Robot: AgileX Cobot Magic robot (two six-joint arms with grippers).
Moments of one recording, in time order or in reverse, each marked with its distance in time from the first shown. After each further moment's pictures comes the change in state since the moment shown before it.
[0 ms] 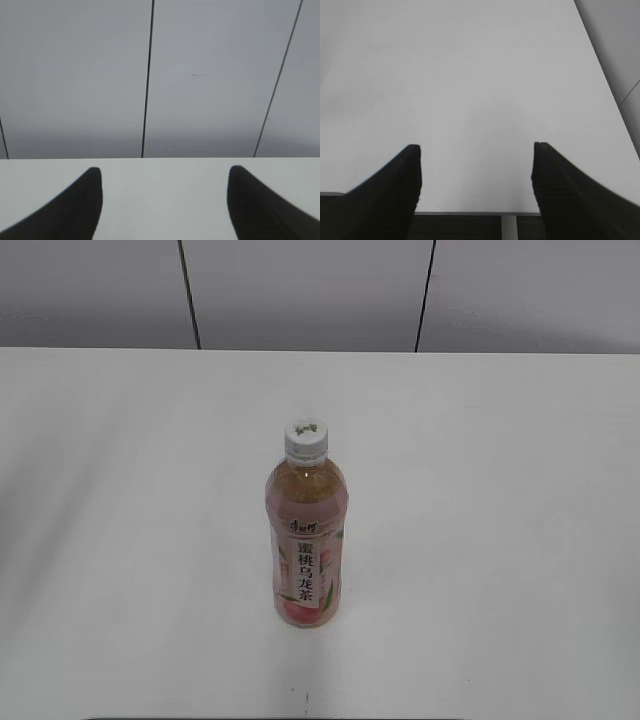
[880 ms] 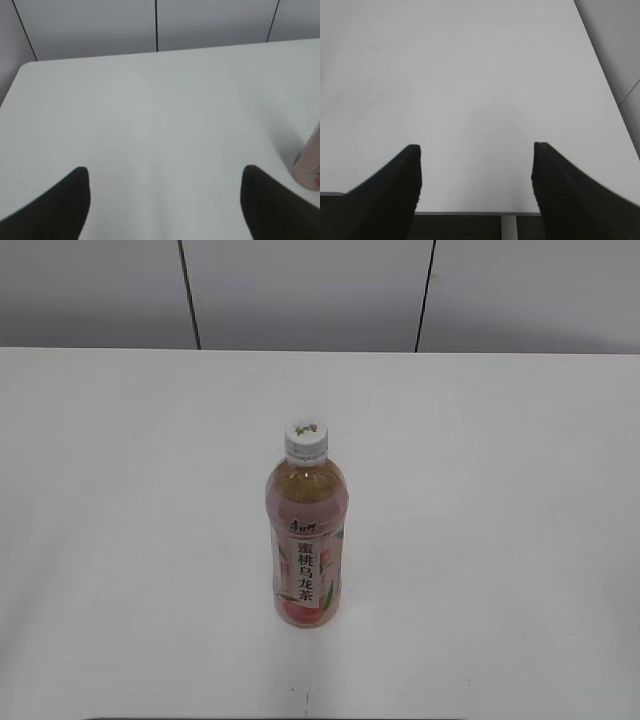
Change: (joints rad) left arm 0.000 -0.536 0.003 0.287 0.800 -0.187; right arm 0.000 0.000 0.000 0.000 0.000 0.000
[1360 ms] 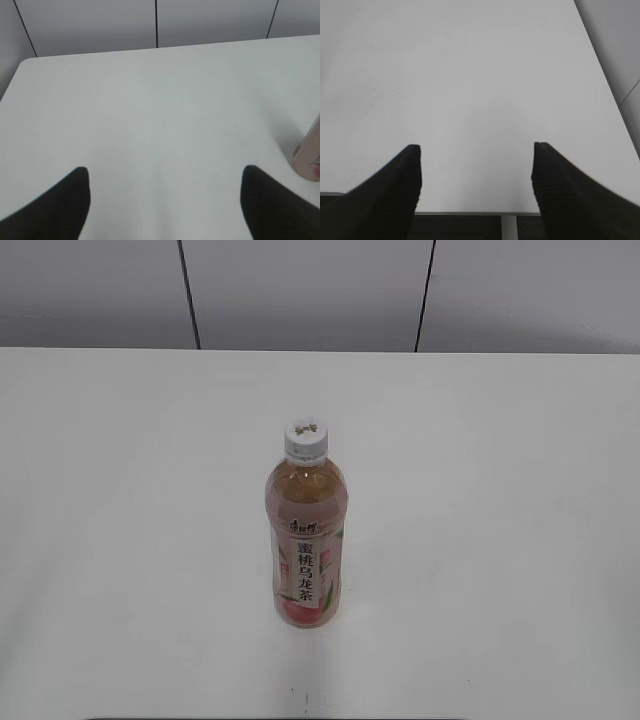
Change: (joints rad) left arm 0.000 -0.044 0.016 0.002 0.043 0.000; right arm 0.000 0.000 0.000 0.000 0.000 0.000
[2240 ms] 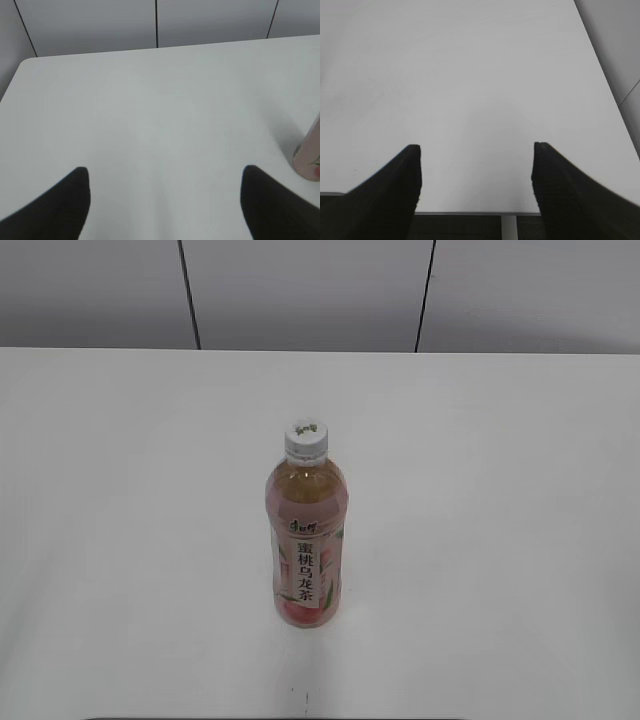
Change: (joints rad) left arm 0.000 0.000 0.000 0.000 0.000 0.000; right arm 0.000 0.000 0.000 0.000 0.000 -0.001
